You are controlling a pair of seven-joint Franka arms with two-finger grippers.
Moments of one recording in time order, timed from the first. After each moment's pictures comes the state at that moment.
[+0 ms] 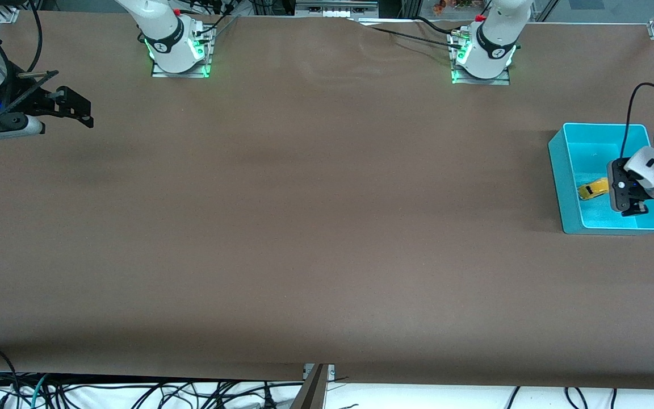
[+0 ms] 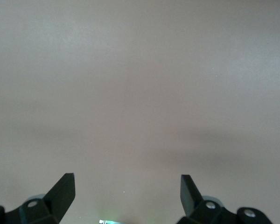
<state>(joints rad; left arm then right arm) 0.73 0.39 -0.42 -1.87 0.42 1.97 1.60 0.00 -0.08 0.06 -1.75 0.01 1.61 -0.09</state>
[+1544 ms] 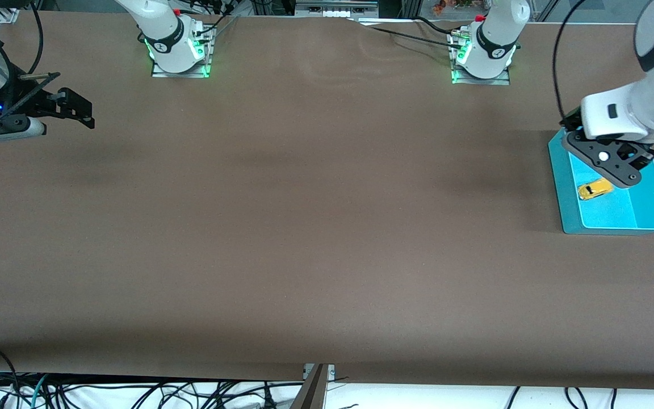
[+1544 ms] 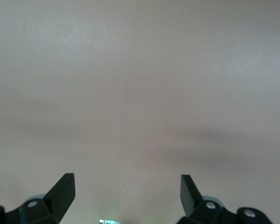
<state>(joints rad) 0.01 0.05 -0.13 -1.66 0.12 1.58 0.51 0.00 -0.08 0.06 -1.75 0.01 1.61 -0.09</state>
